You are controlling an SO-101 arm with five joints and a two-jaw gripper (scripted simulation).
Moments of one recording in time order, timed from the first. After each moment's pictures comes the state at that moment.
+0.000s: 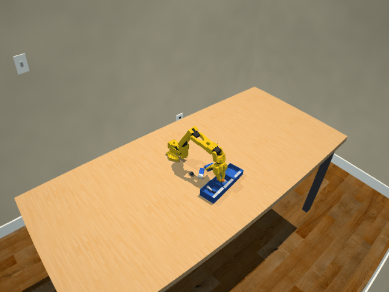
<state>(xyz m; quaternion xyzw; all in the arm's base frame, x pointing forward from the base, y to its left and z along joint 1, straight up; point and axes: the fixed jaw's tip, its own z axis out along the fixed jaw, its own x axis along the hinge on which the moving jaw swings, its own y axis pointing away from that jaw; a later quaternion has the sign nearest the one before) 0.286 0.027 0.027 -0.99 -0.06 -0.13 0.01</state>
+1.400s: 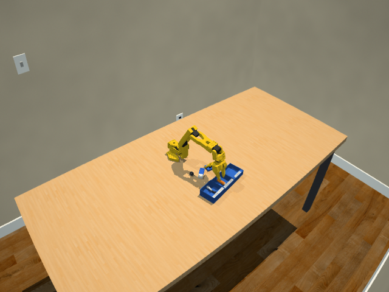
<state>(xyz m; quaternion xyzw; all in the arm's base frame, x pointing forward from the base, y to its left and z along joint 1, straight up) 0.280 0.026 0.035 -0.99 -0.06 -0.12 0.01</state>
